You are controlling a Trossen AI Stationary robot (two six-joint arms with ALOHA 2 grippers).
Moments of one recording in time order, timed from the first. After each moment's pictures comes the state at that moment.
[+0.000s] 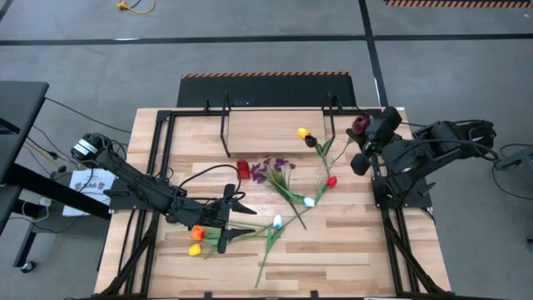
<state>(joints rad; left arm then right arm) -0.52 1.34 0.85 0.32 -0.43 -0.14 0.38 1.04 1.46 -1.23 0.91 0.43</state>
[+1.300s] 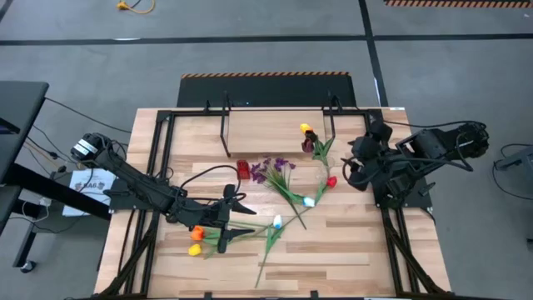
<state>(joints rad) -0.52 1.34 0.85 0.28 -0.43 -0.15 0.40 1.13 1.46 -1.44 0.69 0.52</state>
